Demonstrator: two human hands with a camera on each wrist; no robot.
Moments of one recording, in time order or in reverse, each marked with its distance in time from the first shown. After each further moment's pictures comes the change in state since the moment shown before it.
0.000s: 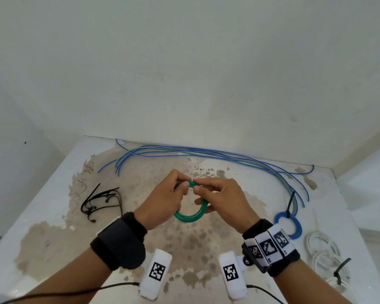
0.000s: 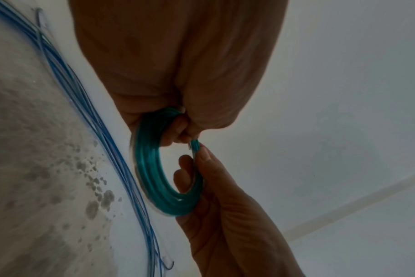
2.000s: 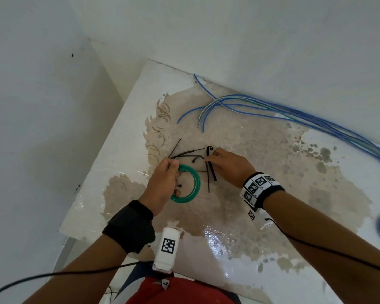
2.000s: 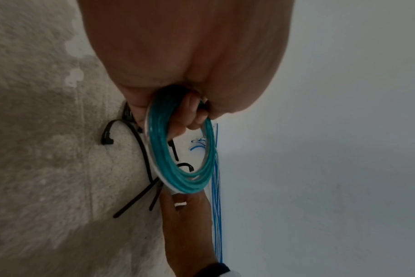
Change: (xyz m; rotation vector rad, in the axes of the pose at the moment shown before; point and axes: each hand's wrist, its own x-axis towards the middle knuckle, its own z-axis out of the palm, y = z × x) left_hand -0.011 -0.205 -0.255 -0.432 0.254 -0.553; right_hand 0.204 0.136 0.258 -1.275 -0.620 -0.247
